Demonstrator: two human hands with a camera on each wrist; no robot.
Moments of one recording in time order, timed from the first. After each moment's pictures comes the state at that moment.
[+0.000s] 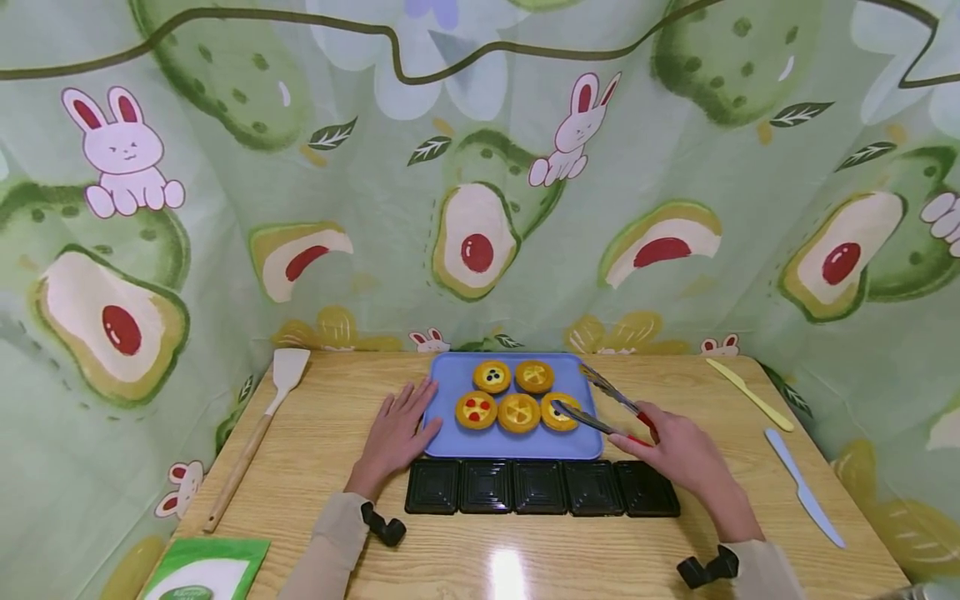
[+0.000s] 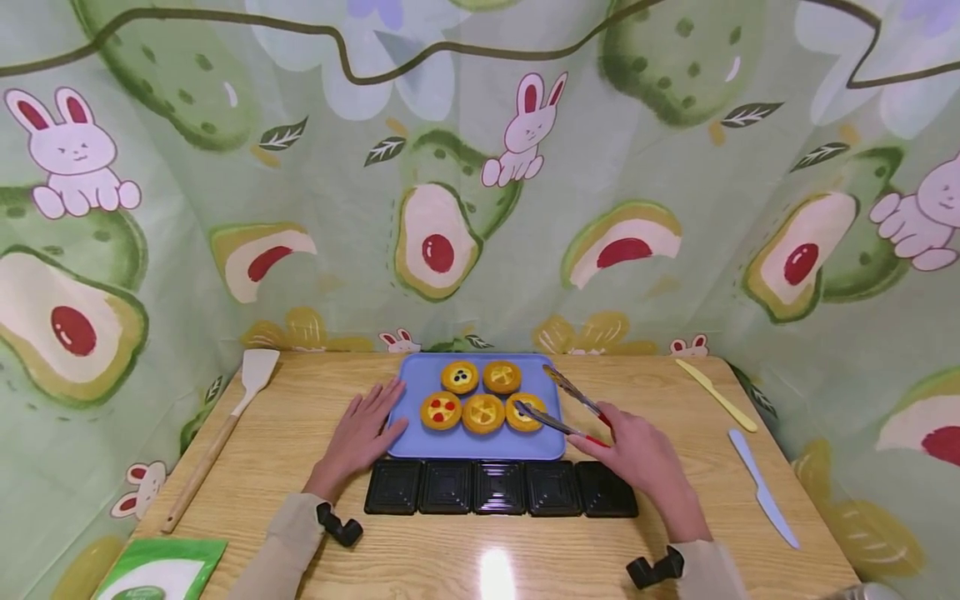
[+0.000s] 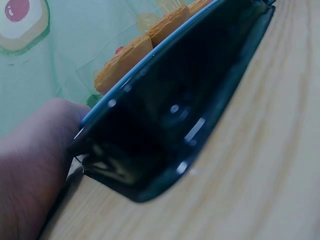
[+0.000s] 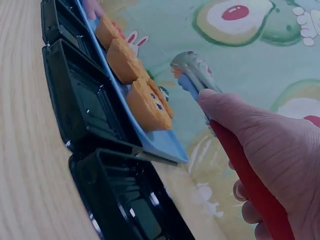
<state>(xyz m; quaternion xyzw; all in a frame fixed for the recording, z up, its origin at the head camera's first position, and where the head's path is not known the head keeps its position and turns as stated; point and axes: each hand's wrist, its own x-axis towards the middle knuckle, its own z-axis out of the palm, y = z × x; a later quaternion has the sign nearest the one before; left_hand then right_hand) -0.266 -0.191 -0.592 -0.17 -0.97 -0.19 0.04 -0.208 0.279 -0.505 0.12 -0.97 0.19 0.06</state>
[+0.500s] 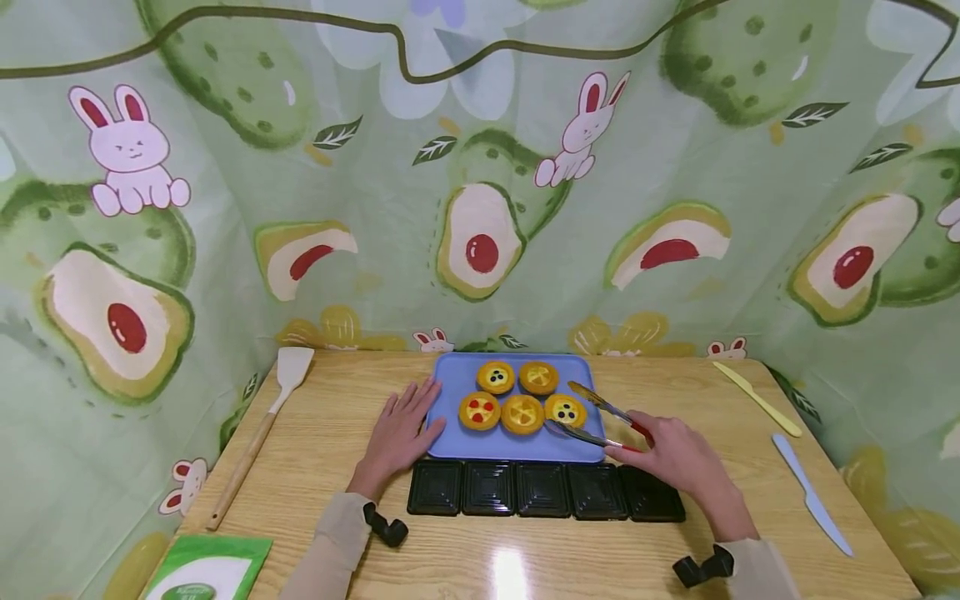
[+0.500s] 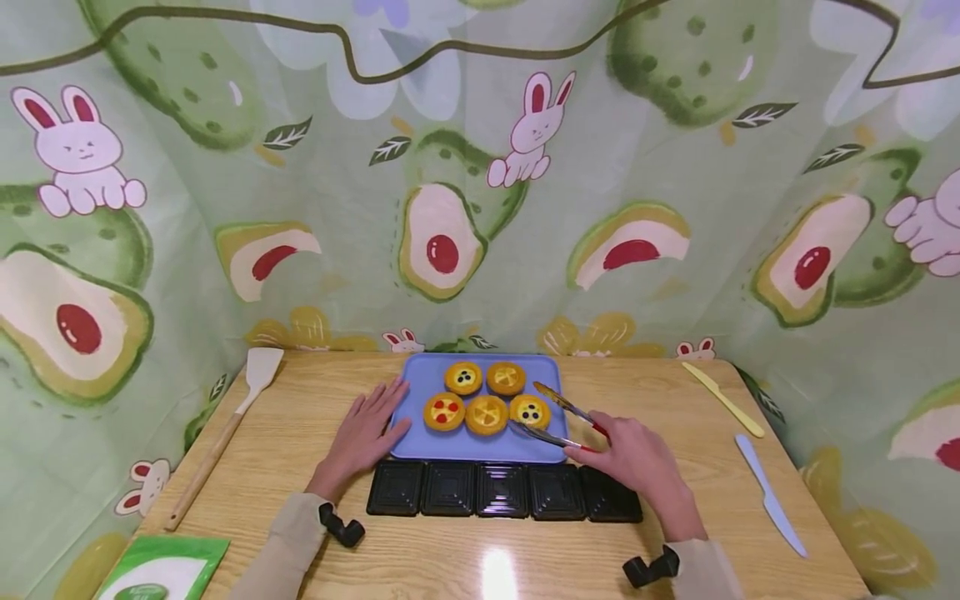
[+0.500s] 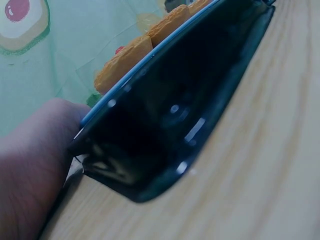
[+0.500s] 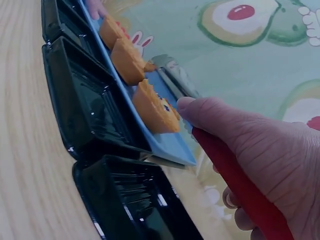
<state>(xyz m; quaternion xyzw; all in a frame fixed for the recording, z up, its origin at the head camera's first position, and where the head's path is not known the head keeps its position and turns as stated) -0.268 -0.191 -0.596 -0.17 -0.97 -0.17 0.04 -0.217 0.271 -0.513 0.14 -0.97 0.18 0.03</state>
